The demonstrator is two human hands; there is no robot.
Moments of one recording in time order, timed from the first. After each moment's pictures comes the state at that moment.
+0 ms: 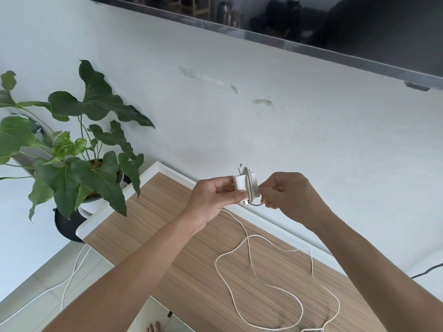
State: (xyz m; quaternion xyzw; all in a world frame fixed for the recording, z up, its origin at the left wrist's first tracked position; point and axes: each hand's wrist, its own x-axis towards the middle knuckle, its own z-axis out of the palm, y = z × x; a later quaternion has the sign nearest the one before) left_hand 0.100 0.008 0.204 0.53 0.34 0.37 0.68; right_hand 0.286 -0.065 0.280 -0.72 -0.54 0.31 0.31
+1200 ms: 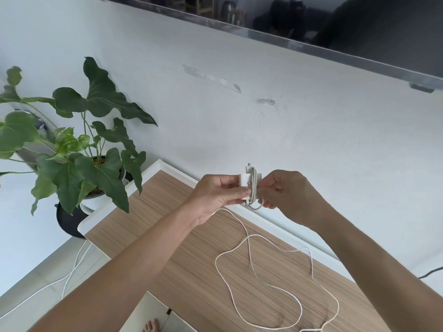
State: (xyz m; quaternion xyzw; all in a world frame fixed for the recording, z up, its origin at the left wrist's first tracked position) left_hand 0.099 0.014 0.216 0.51 0.32 0.32 0.74; right_hand 0.284 -0.062 0.283 -0.69 -0.57 0.34 0.29
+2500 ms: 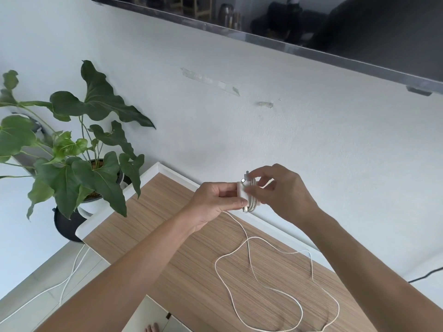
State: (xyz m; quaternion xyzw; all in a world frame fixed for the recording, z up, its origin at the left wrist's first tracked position) left_hand 0.096 0.015 0.200 0.56 0.32 0.30 0.70; right_hand 0.278 -0.048 0.268 -0.68 -0.61 0.22 0.33
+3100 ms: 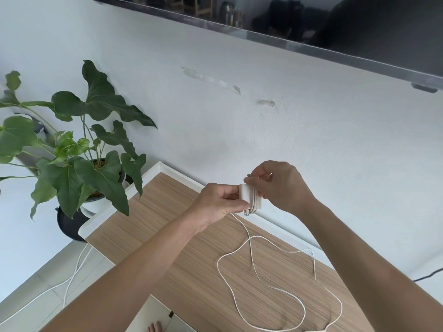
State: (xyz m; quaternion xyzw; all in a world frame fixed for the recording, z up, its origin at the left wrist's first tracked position) left_hand 0.100 0.017 0.193 0.61 0.36 0.26 0.66; right_hand 0.280 -0.025 0.265 -0.70 -0.60 0.23 0.30
